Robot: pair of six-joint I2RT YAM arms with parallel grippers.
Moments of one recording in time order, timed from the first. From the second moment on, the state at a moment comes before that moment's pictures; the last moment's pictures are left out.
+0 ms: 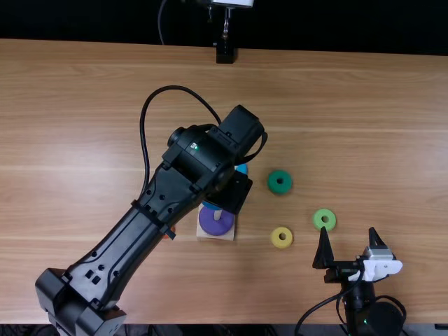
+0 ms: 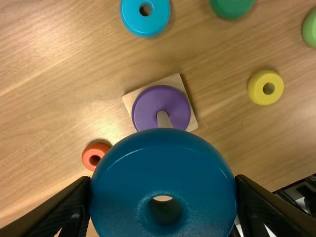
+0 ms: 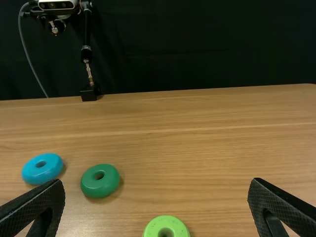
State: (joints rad) left arm -0.69 1.92 2.06 -1.46 -0.02 -0.27; right arm 0.03 0.00 0.01 -0.06 0.00 0.03
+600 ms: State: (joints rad) left arm -0.70 1.94 2.06 -1.46 -0.01 -0.27; right arm 0.03 0.00 0.01 -0.06 0.00 0.03
